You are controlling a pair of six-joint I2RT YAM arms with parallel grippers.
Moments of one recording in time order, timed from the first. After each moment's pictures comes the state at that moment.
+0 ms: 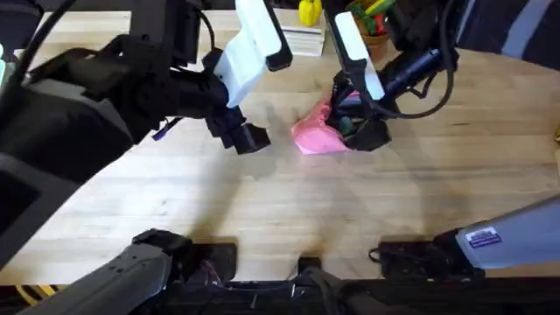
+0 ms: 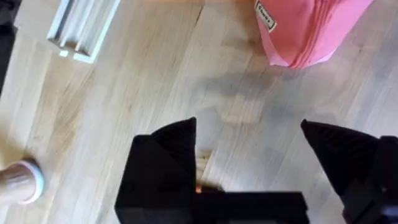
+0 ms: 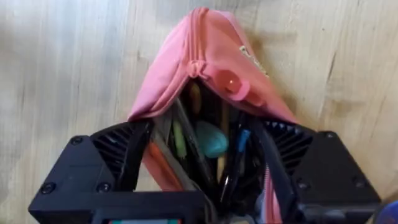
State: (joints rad) left arm -0.26 1.17 0.85 -0.62 0.36 0.86; right arm 0.22 1.73 1.23 -1.02 -0.53 -1.46
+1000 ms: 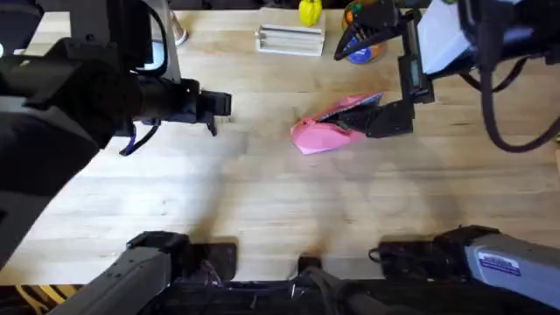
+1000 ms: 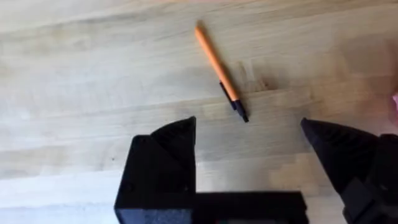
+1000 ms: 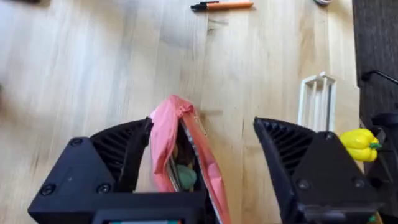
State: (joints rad) left arm -0.09 1.08 0.85 -0.72 -0.05 0.01; right arm 0.22 1.31 1.23 -0.99 -0.78 -1.33
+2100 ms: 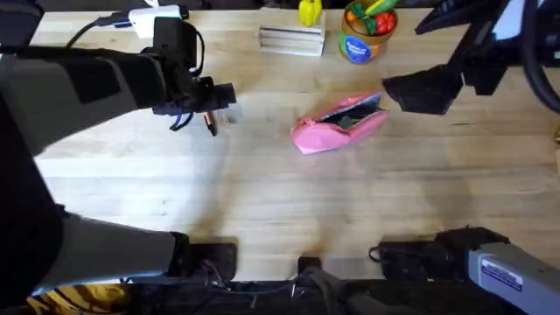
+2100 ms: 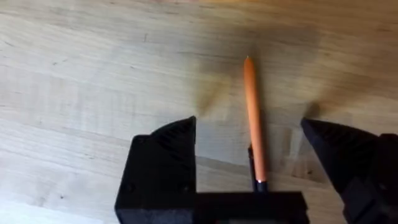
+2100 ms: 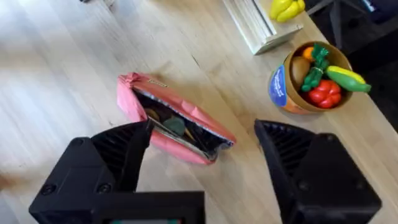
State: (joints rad) left arm -0.07 1.60 0.85 -0.34 -0.17 -0.27; right arm 0.09 1.09 1.23 -0.96 -0.48 -0.72
